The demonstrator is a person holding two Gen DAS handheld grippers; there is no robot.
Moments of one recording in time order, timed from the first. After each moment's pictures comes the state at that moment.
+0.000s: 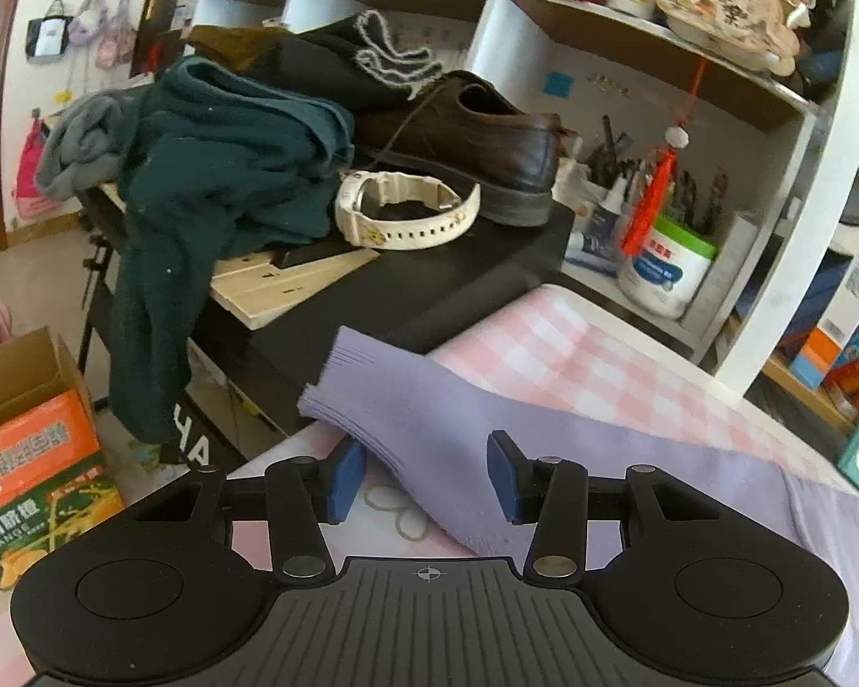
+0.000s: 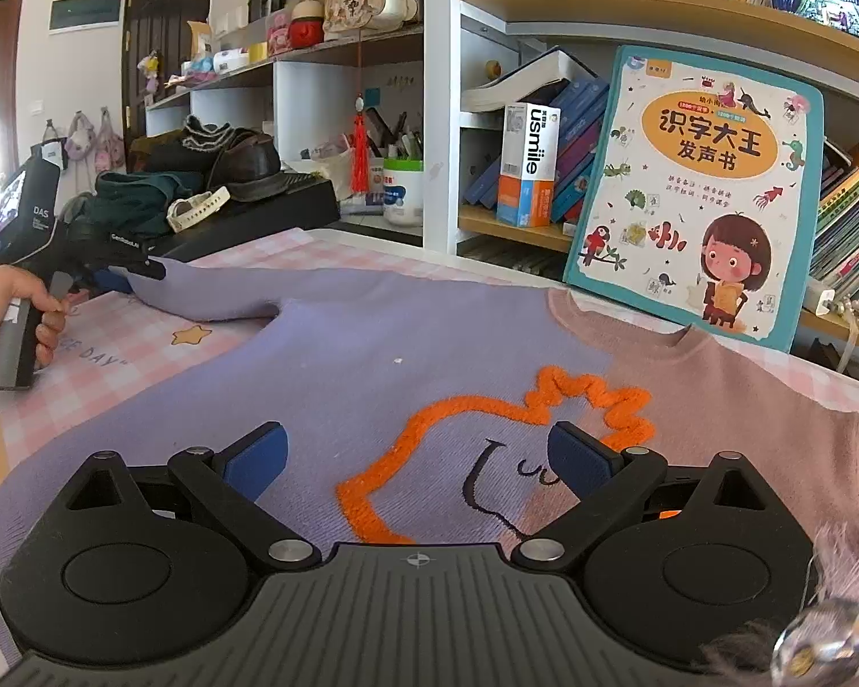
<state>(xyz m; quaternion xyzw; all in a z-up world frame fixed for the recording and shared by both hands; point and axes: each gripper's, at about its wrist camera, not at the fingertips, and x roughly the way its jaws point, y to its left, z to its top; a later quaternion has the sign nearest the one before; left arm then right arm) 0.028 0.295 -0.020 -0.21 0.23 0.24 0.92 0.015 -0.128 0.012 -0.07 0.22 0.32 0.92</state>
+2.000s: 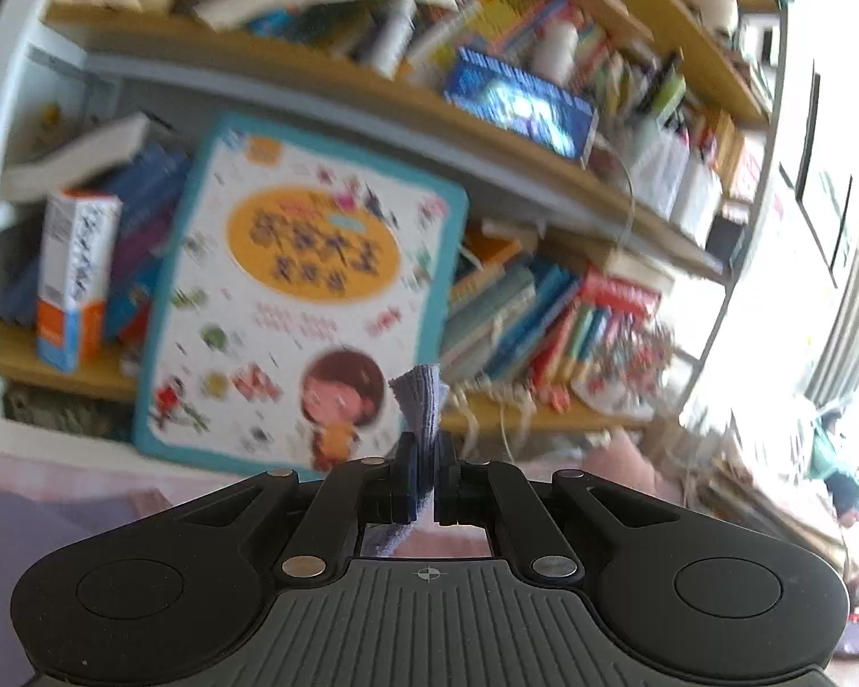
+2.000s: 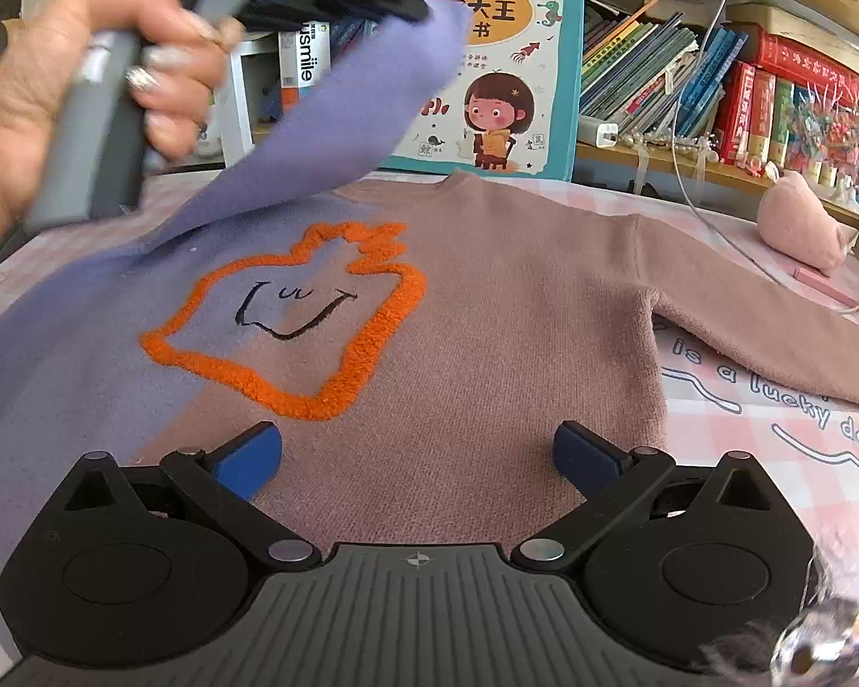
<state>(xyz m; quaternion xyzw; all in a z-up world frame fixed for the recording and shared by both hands) 0.145 -0.064 0.062 -0.10 0.19 -0.24 0.95 -0.015 -0.214 -0.004 -0.03 0.32 0.14 0.94</state>
